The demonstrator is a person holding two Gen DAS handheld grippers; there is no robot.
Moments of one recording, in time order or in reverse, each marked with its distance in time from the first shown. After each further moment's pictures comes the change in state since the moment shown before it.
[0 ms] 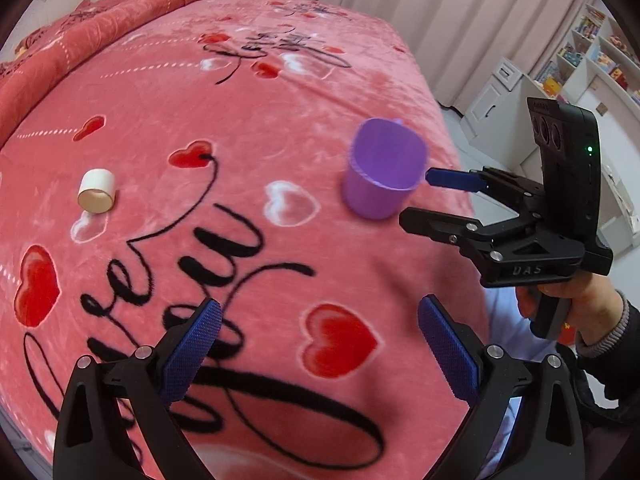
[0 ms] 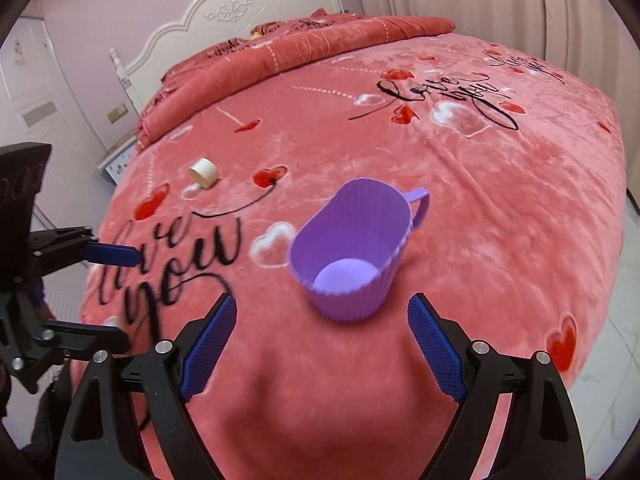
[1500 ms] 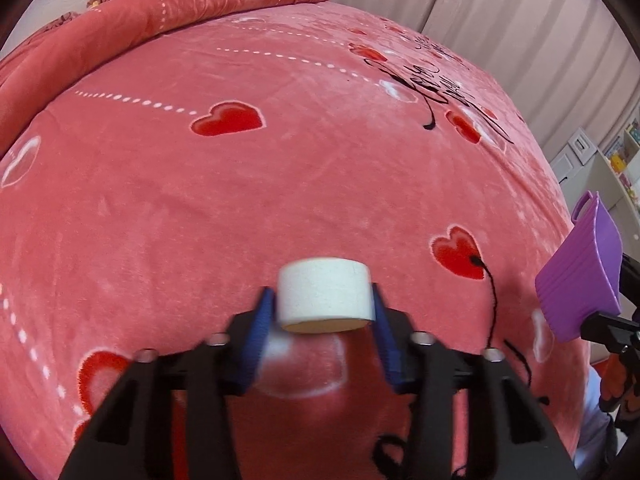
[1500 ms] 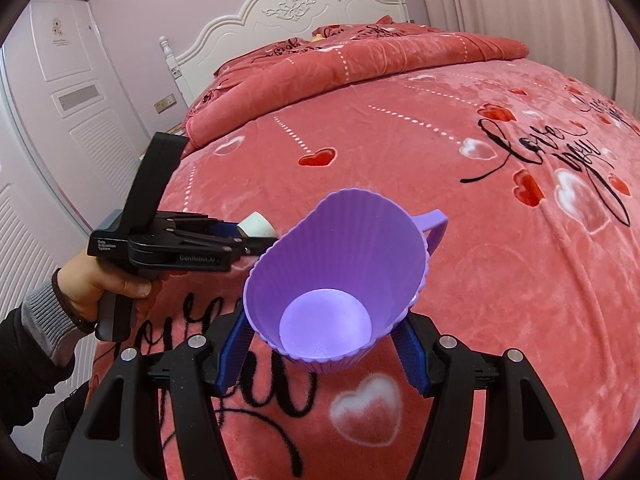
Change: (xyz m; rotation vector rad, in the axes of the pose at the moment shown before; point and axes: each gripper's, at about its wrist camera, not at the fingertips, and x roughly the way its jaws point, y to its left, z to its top) left arm 0.030 0.198 0.049 -0.197 -0.101 0.138; right arm 0.076 0.067 0.090 -0.118 -0.033 0.192
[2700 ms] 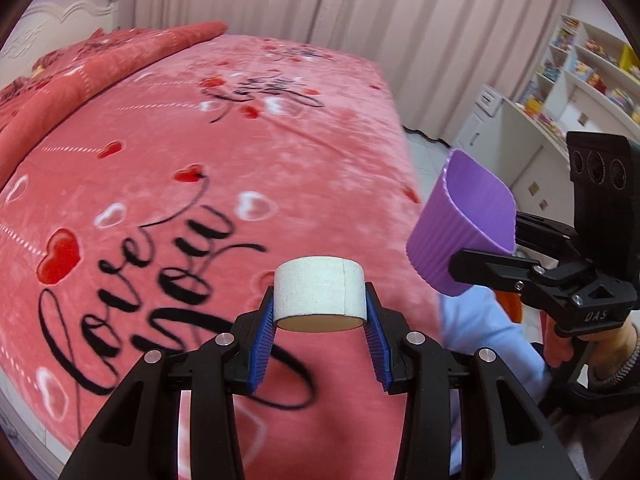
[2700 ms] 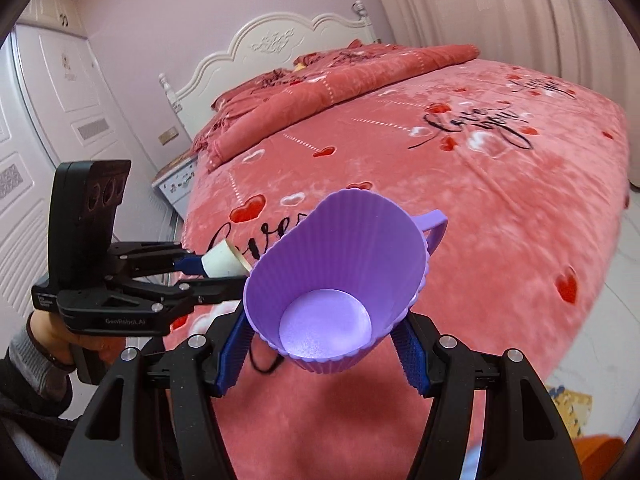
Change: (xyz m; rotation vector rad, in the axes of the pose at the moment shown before) left arm -0.151 -0.215 -0.138 0.215 -0.068 -0.156; right arm -0.223 0.053 -0.146 0.128 -0.119 -0.032
